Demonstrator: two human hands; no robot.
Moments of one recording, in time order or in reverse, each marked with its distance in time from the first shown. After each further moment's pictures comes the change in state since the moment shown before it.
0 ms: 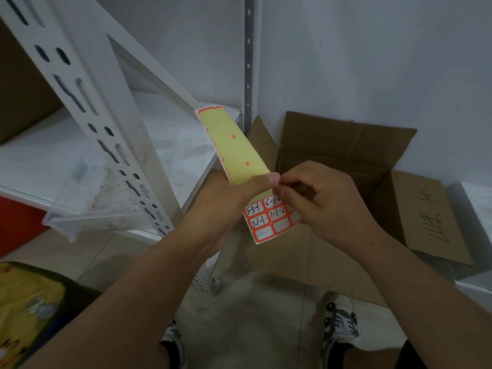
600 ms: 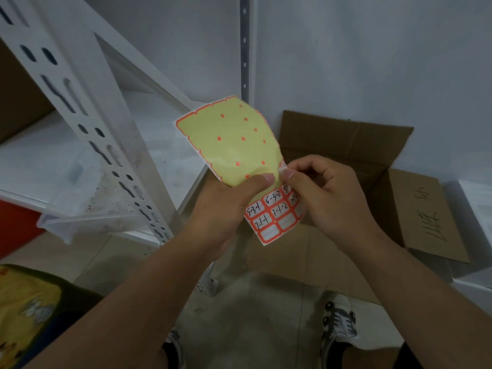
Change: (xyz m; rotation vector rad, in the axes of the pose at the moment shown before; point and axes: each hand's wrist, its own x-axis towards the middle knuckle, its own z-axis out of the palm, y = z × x) left_hand 0.000 -0.006 0.007 -0.153 -0.013 0.137; right_hand -0.001 -0.007 -0.001 0.455 0.142 0.313
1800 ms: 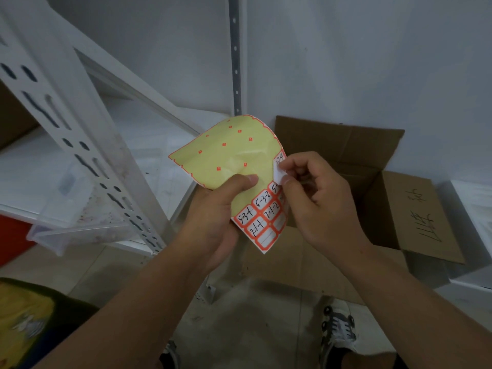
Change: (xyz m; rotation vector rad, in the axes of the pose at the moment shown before) left_hand 0.000 0.007 0.011 -0.383 0.030 -0.128; right_hand -0.005 0.001 0.001 -0.001 0.082 -0.199
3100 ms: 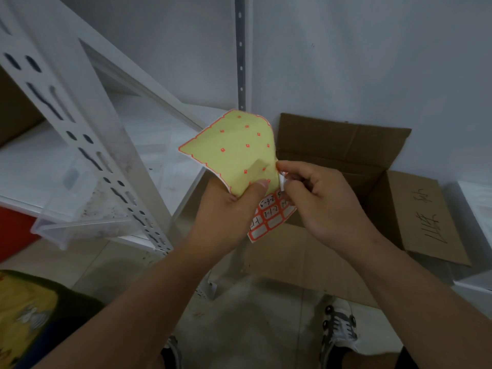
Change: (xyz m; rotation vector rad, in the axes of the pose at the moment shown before) left_hand -0.004 -0.006 -0.003 0.614 -0.052 0.425; right_hand 0.006 -0.011 -0.006 -0.135 -0.205 0.196
